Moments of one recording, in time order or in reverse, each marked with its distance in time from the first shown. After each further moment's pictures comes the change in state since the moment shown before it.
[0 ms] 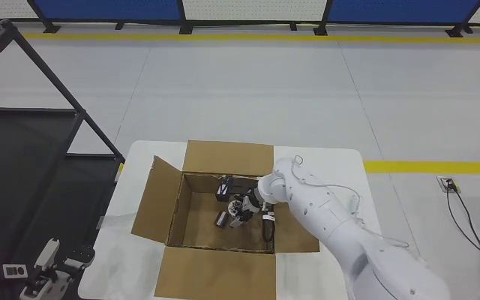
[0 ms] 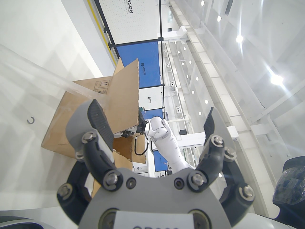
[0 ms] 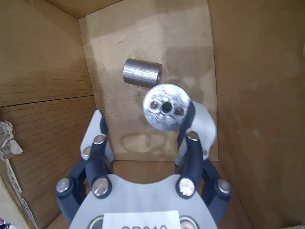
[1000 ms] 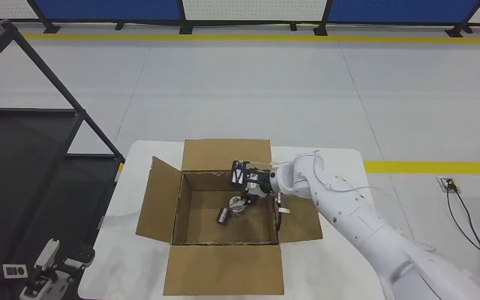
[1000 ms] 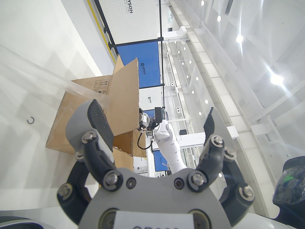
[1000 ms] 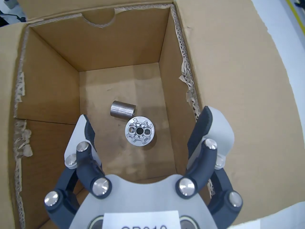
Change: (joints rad) left arm 0.000 0.000 0.000 0.000 0.000 0.000 0.000; right arm -0.110 0.285 0.209 -0.440 -0.404 -0.007 -0.491
